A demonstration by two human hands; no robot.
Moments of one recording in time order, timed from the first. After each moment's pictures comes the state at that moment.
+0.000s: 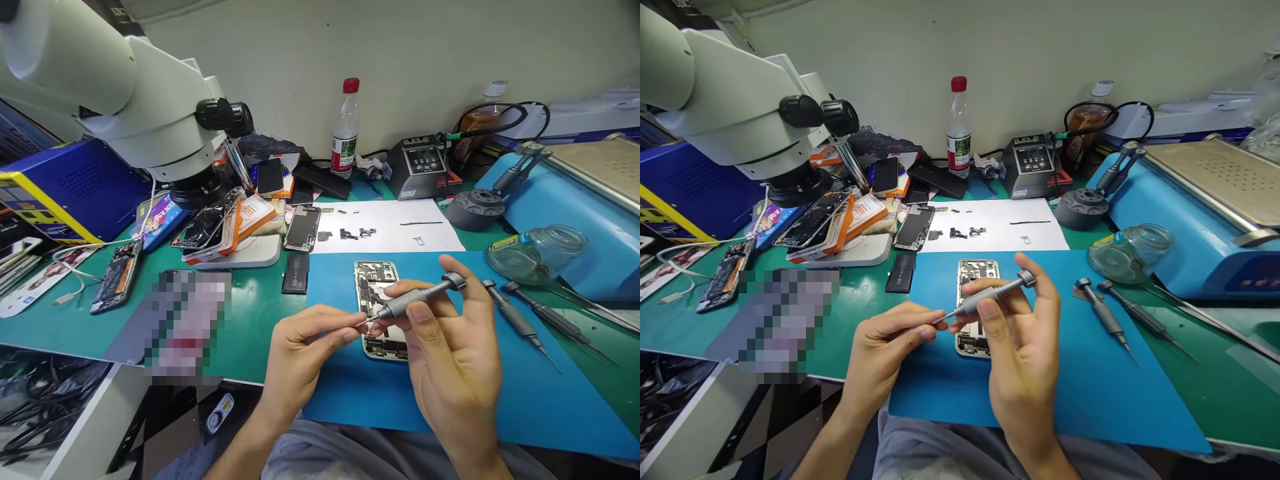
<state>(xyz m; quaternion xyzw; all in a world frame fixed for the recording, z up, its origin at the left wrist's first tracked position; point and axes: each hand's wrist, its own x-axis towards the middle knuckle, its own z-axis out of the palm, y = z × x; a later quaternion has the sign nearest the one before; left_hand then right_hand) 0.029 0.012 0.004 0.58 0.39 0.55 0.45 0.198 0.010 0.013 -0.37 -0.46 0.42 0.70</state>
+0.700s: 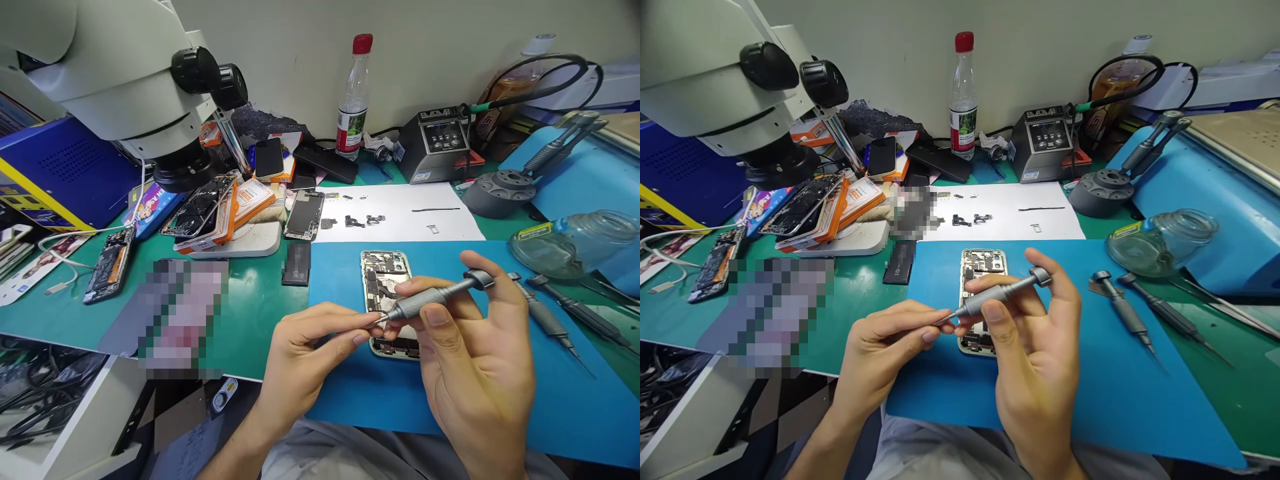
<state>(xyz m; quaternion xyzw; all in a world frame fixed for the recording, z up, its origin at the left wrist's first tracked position) 0.026 0.009 -0.001 0.56 0.37 0.52 0.53 0.196 0.008 0.014 -0.42 -0.42 0.42 0.68</state>
